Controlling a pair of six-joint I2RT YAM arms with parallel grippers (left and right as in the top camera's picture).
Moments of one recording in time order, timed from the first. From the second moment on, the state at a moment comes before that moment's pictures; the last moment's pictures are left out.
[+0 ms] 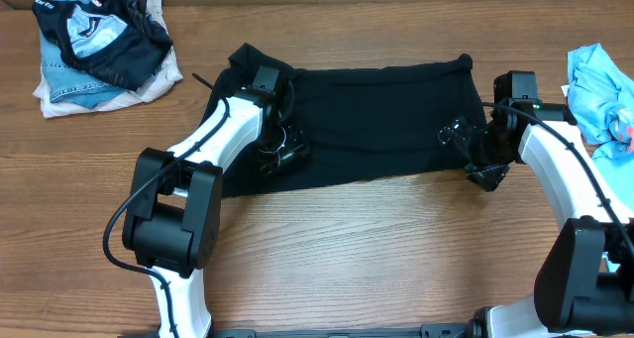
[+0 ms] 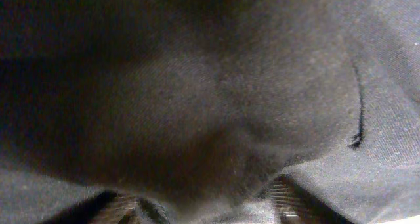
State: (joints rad) left arm -0.31 2.06 1.43 -0.84 0.30 -0.74; right arm -0.07 1.68 1.18 -0.90 -0.25 0.73
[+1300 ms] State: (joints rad) left arm -0.31 2.11 1.60 -0.79 -0.07 -0.57; right arm -0.07 1.68 1.18 -0.71 -0.13 0.73
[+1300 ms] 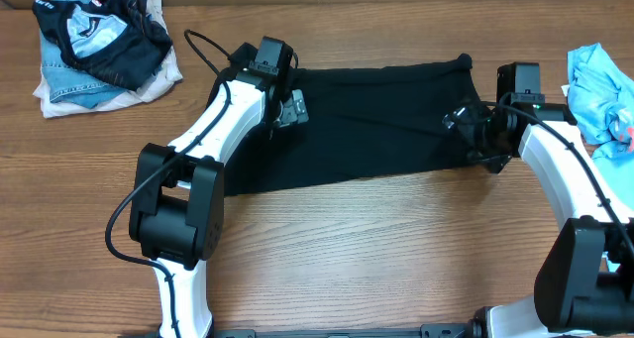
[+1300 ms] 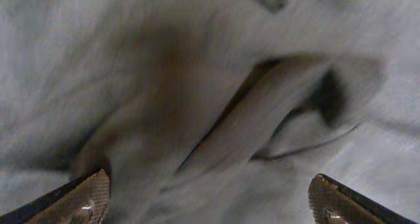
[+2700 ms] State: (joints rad) left arm -0.31 2.09 1.60 -0.92 -0.07 -0.51; right arm -0.07 1.91 1.18 -0.49 -0.07 0.75
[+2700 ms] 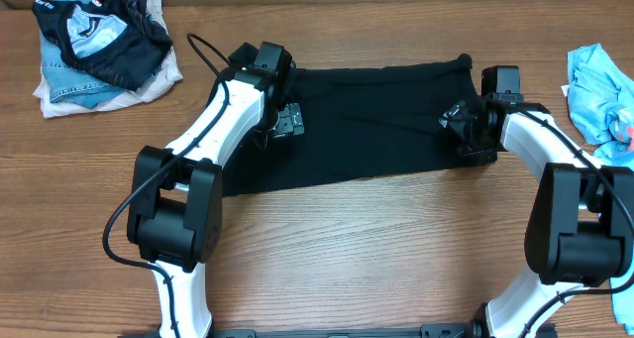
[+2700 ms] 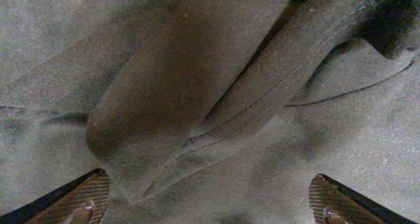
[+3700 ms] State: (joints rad) left arm -0.31 2.09 1.60 -0.92 -0.07 -0.49; right arm -0.07 1.93 1.22 -0.39 -0.06 0.75
